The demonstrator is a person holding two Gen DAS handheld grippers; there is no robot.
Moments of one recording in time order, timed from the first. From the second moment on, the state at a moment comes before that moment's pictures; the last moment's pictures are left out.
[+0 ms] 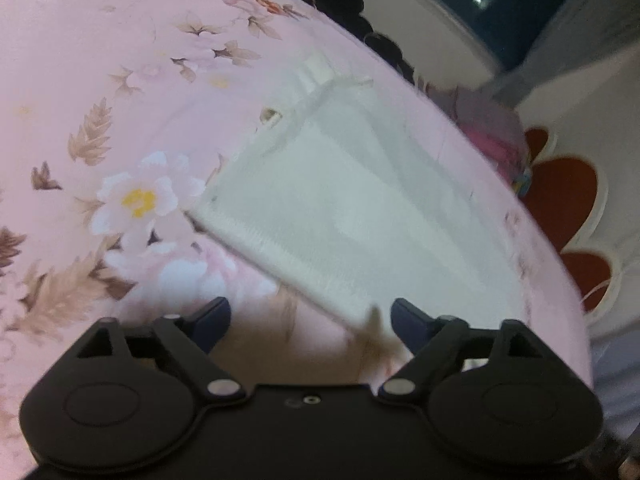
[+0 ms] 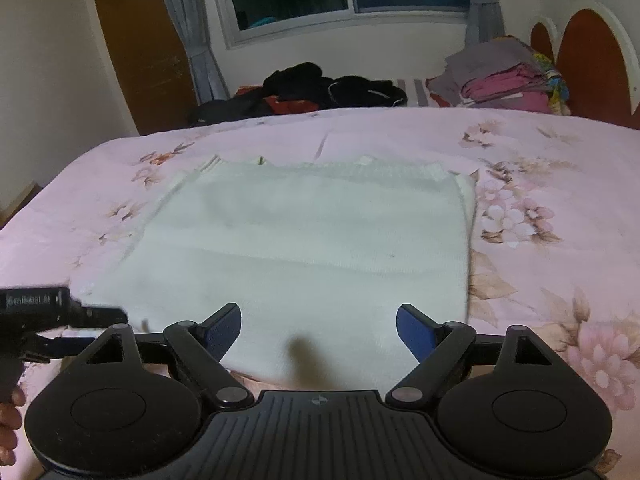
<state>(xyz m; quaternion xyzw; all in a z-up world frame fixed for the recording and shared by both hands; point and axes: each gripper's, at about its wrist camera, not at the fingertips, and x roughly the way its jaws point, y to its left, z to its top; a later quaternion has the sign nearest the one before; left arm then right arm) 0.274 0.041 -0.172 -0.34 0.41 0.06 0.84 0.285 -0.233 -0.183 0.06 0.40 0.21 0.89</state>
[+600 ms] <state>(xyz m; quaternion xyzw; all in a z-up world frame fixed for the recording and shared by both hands) 0.328 0.076 -0.201 -0.46 0.28 0.06 0.84 0.387 -0.140 -0.201 0.02 0.40 0.18 0.90</state>
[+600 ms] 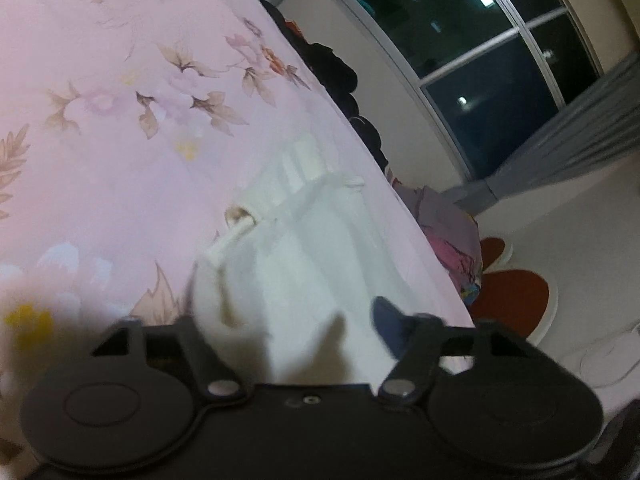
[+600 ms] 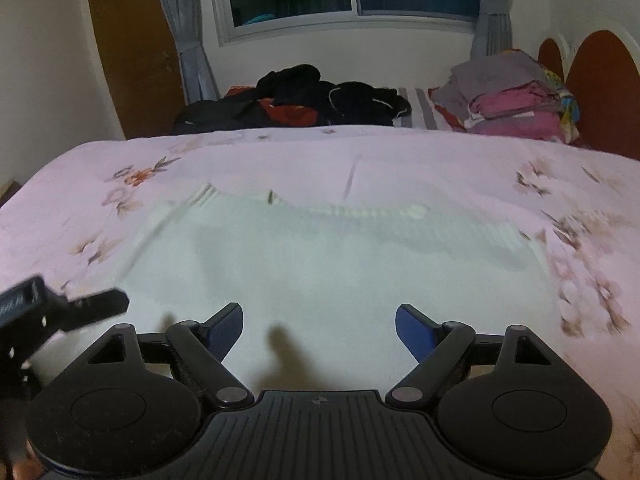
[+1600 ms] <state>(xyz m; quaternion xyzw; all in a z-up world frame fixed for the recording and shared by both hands) 0.336 0.028 -0.136 -0.33 0.25 0.00 0.91 0.370 -0.194 -0.203 0.09 0.40 0.17 0.90</state>
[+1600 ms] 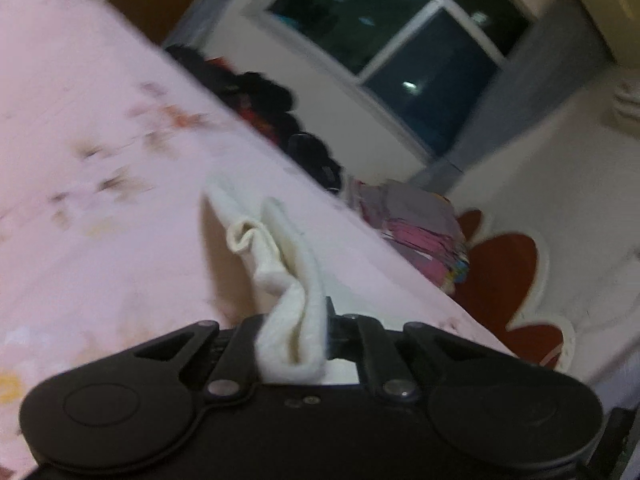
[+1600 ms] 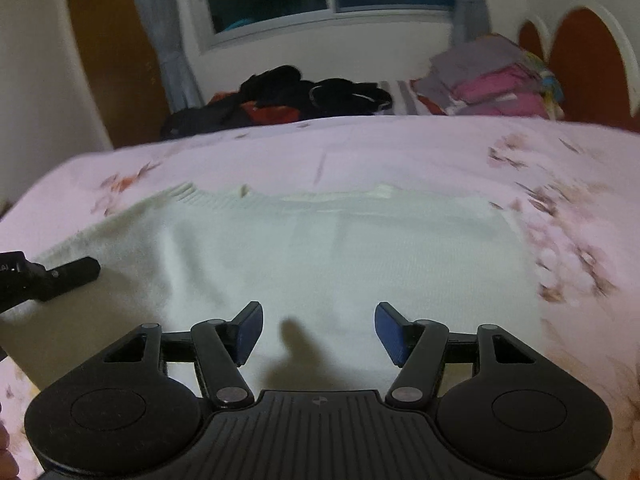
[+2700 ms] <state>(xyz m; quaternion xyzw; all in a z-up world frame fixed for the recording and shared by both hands) 0.304 -0.114 -0.140 -0.13 0.37 -0.20 0.90 0.367 -0.305 -0.206 0.24 0.44 0.17 0.85</state>
